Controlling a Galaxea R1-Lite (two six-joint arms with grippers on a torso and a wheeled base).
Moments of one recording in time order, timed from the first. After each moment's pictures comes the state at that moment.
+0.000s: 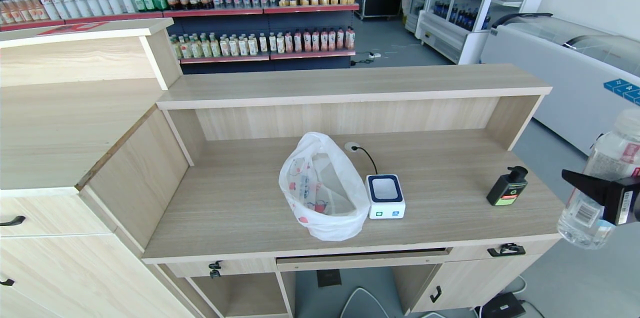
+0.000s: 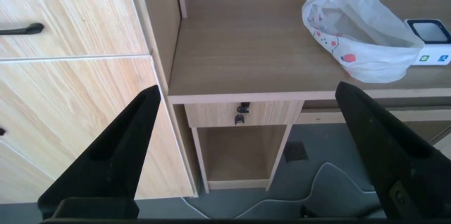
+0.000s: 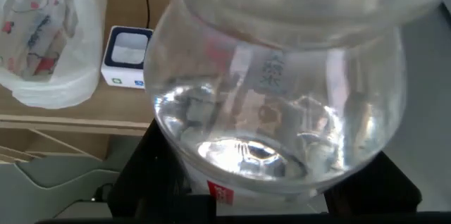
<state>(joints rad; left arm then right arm) 0.00 0.00 0.00 0.00 0.00 0.00 -0.08 1.16 -0.51 -0.44 0.09 -0.23</state>
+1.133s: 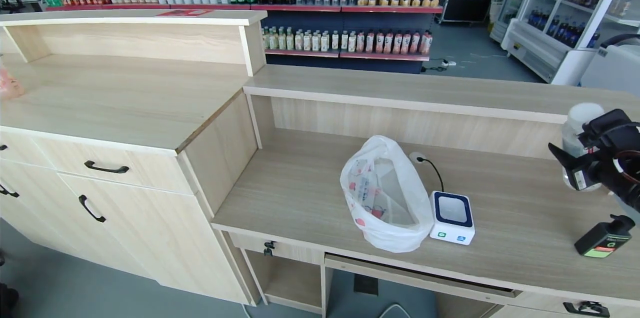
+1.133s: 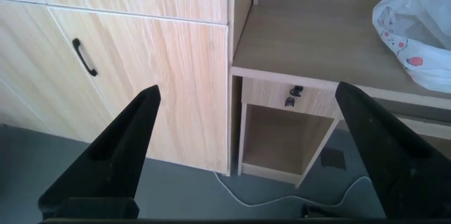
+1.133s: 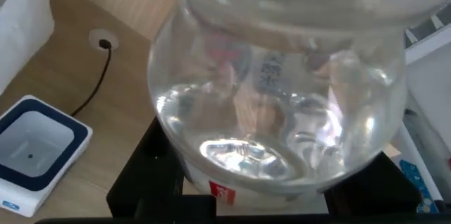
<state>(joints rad) 0.00 0.00 0.00 0.00 0.00 0.00 -0.24 1.68 -0.48 -1.25 0.18 -0.70</state>
